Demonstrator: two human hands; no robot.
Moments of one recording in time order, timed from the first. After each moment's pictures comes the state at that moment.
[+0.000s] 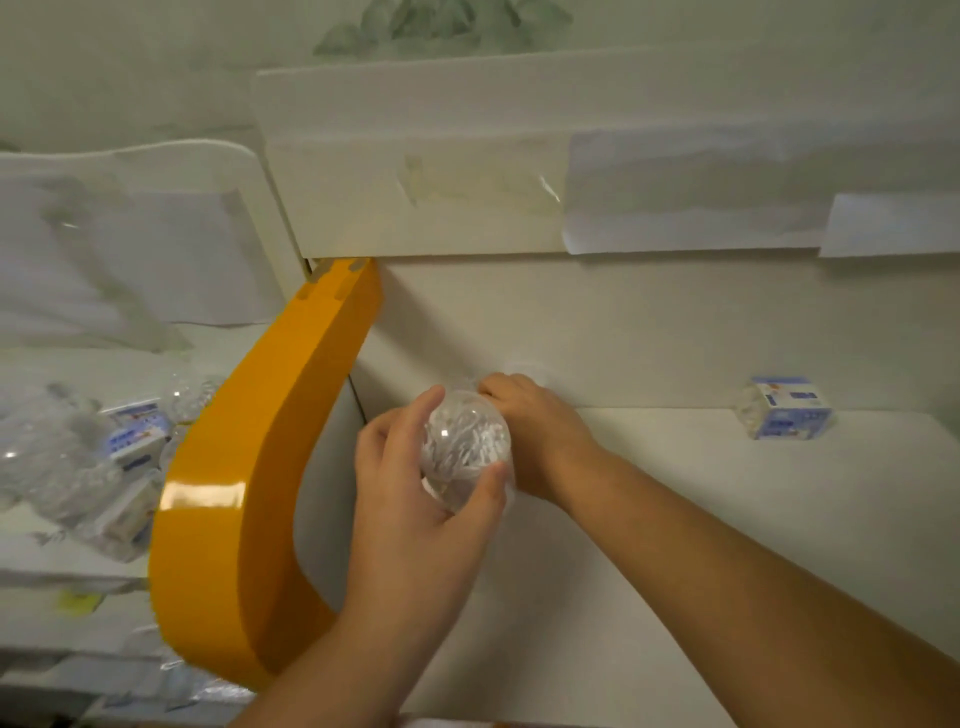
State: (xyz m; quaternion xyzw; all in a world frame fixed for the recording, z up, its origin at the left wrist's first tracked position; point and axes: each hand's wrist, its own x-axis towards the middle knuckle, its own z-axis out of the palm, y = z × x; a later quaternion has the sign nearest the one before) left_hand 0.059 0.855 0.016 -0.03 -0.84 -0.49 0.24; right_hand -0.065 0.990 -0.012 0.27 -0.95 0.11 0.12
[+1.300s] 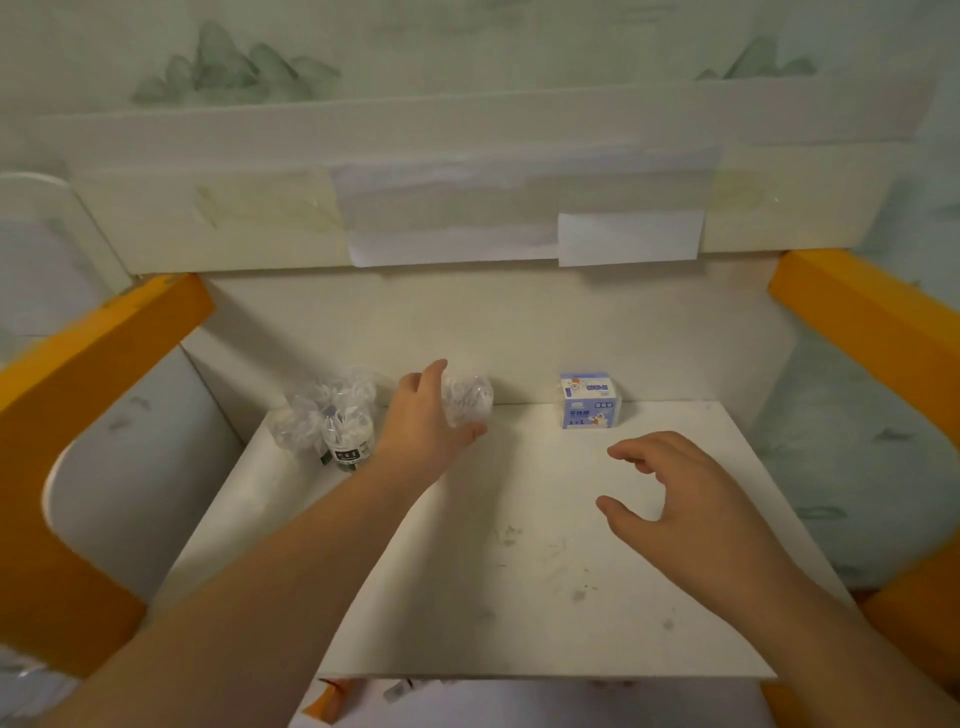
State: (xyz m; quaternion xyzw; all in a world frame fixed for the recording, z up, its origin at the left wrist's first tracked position) left_hand -0.040 1.048 -0.021 -0.04 -0.94 -0.34 0.09; right_hand 0.100 1.295 -0.004 0.04 -0.93 0.32 0.16
